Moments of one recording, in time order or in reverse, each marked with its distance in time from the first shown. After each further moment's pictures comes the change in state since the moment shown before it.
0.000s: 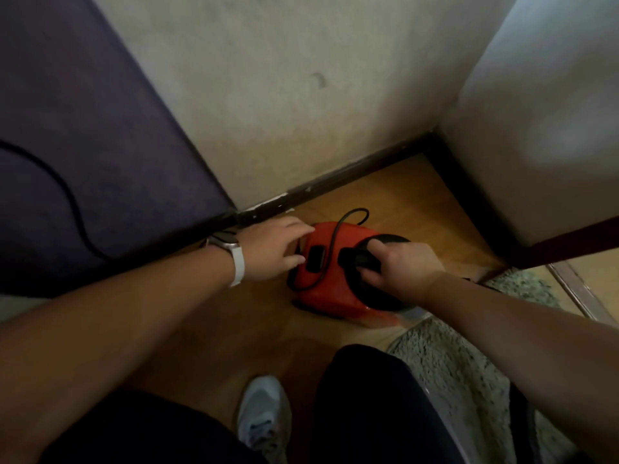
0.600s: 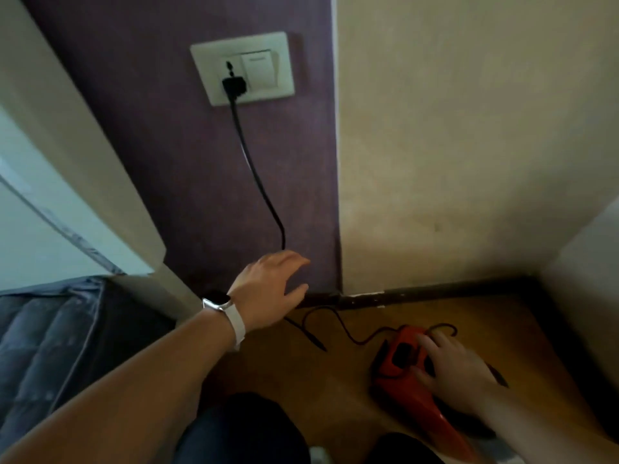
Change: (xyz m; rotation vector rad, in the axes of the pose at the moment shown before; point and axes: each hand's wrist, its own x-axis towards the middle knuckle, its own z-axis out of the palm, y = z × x) left_hand -0.214 -0.001 -0.135 0.012 0.532 -0.463; right_hand -0.009 -0.065 -0.068 0.056 -0.083 -0.090
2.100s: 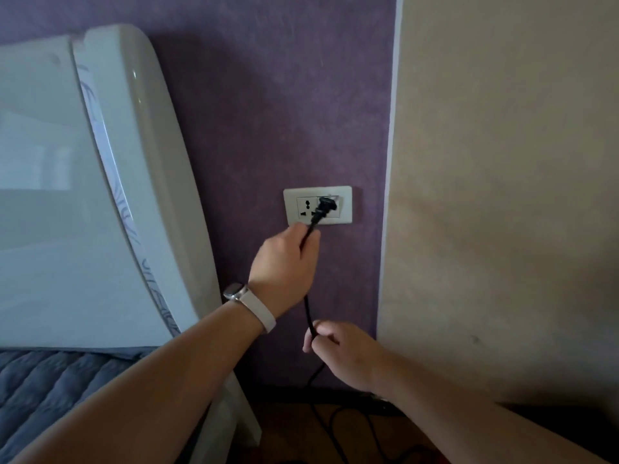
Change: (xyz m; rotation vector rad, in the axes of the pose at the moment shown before) left_hand 0.031 0.026 -0.178 -0.271 0.711 -0.128; right_hand 0.026 -0.210 -0.222 0.696 0.015 -0.572
